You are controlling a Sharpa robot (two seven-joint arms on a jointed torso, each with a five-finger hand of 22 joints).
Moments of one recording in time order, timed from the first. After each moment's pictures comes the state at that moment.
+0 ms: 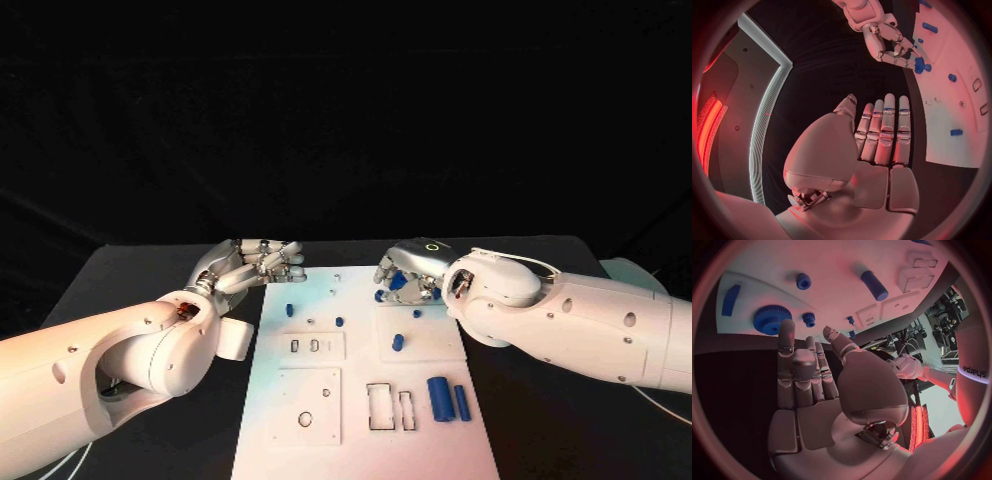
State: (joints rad) left arm 1.17 -0.99 0.00 1.76 -0.08 -0.44 0.37; left_hand 1.44 -0.01 0.04 0.22 0.20 1.00 0.20 0.13 0.07 1.06 0.15 0.19 0.06 1.13 0.11 0.19 0.11 0.18 0.88 0.25 0.33 0.11; right arm 1.30 -0.73 -0.13 1.48 -1.64 -0.29 -0.13; right_hand 1.22 -0.08 0.28 -0.19 0.26 1.09 0.14 0.07 0.07 1.17 0.08 0.07 0.12 1.47 -0.01 1.07 0.90 0.17 1.18 0.09 0.77 0.42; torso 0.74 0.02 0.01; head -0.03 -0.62
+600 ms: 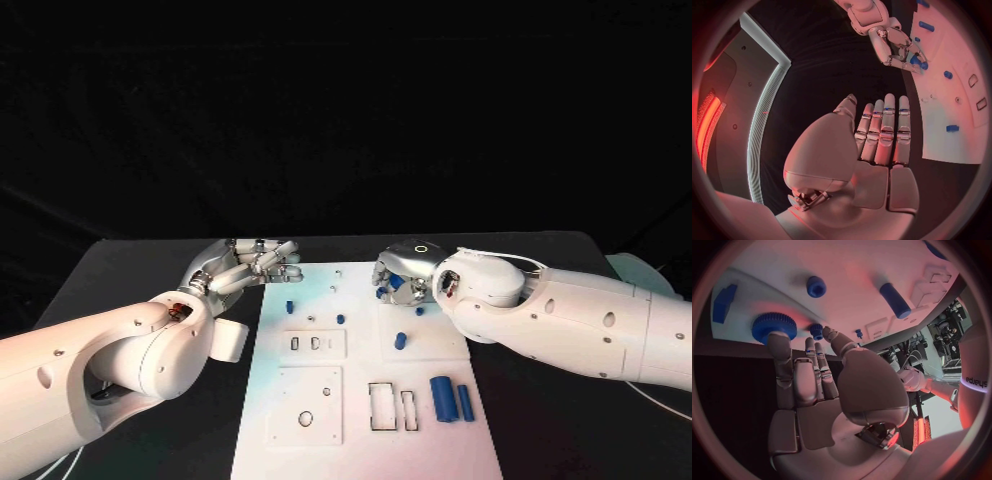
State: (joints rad) left arm 1.18 -1.00 0.00 1.78 -0.08 -0.44 0.36; left_hand 1.44 -0.01 0.04 0.22 0.20 1.00 0.20 0.13 0.07 1.06 0.15 0.19 0.06 1.13 0.11 0.19 0.11 0.18 0.88 0.25 0.33 0.11; right arm 1.30 -0.70 -0.13 1.45 -1.72 -0.23 -0.17; right_hand 1.24 -0.10 0.32 -0.15 0.27 1.08 0.14 0.07 0.08 1.14 0.08 0.07 0.12 1.46 0.00 1.30 1.16 0.15 1.25 0.09 1.01 0.73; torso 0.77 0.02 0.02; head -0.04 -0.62
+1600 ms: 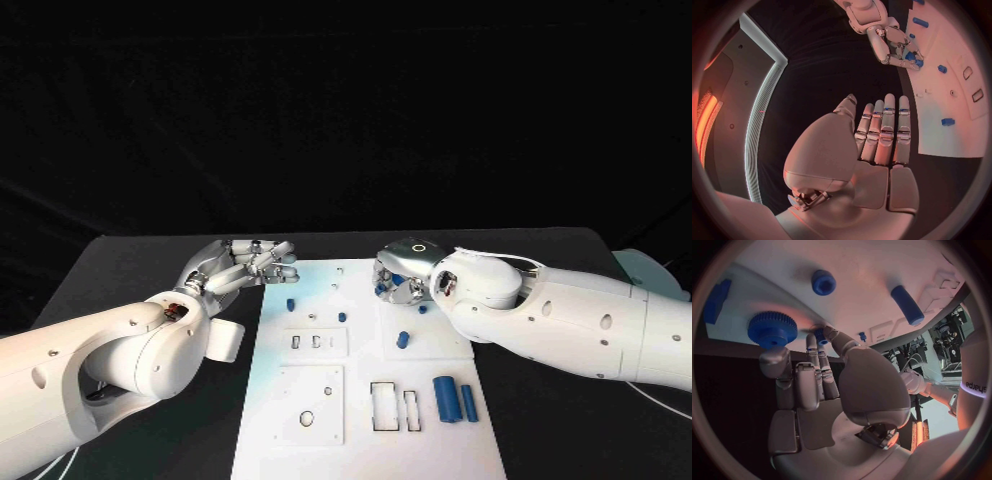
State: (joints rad) left arm 1.18 -1.01 0.00 1.77 -0.08 -0.44 0.35; left_hand 1.44 -0.01 0.04 0.22 0.20 1.01 0.20 0.12 0.07 1.06 0.15 0.18 0.06 1.13 0.11 0.18 0.11 0.18 0.88 0.25 0.33 0.11; right arm 1.30 -0.69 -0.13 1.45 -1.77 -0.25 -0.19; right_hand 1.26 -0.08 0.41 -0.12 0.23 1.18 0.11 0.11 0.10 1.24 0.05 0.13 0.15 1.47 -0.02 1.41 1.29 0.13 1.30 0.08 1.16 0.93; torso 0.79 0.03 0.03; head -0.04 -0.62
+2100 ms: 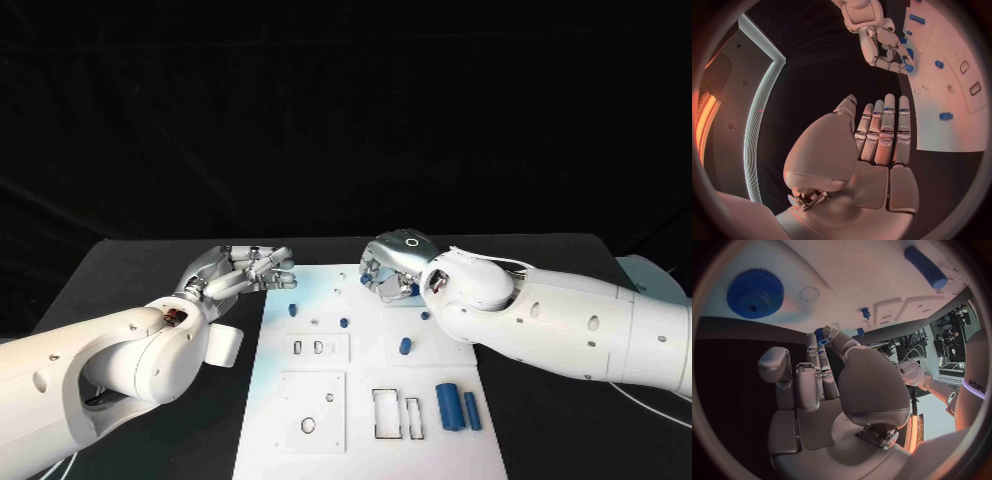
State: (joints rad) left arm 1.18 -1.01 0.00 1.76 -0.07 -0.43 0.34; left_hand 1.44 -0.01 0.04 0.23 0.20 1.01 0.20 0.12 0.07 1.06 0.15 0.17 0.06 1.14 0.11 0.17 0.11 0.18 0.89 0.25 0.33 0.11; right arm 1.31 -0.65 -0.12 1.44 -1.76 -0.37 -0.20; right_hand 1.27 -0.08 0.42 -0.12 0.23 1.19 0.12 0.12 0.10 1.26 0.04 0.14 0.16 1.47 -0.03 1.42 1.31 0.12 1.31 0.07 1.18 0.97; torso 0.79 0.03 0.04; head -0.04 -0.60
